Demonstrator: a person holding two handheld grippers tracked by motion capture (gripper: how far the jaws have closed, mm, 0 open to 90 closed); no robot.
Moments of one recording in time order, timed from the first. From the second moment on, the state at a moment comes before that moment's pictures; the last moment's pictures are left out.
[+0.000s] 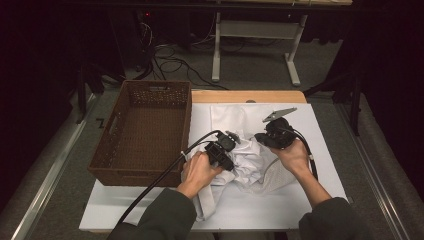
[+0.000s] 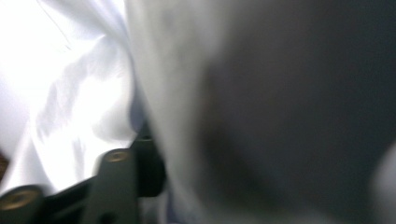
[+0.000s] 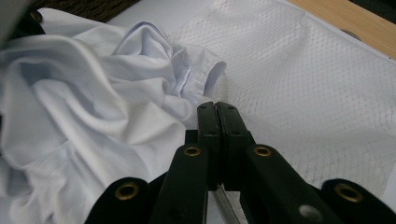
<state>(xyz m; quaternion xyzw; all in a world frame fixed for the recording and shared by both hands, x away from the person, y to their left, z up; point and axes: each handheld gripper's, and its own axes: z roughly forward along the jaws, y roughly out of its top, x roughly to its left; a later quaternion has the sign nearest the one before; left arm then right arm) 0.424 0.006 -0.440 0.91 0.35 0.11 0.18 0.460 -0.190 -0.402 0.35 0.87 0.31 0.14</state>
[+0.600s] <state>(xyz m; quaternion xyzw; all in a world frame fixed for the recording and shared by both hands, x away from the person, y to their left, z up) 0.401 0.021 -0.399 0.89 0.30 0.10 0.32 0.460 -0.189 -0.401 0.35 0.87 0.30 0.15</state>
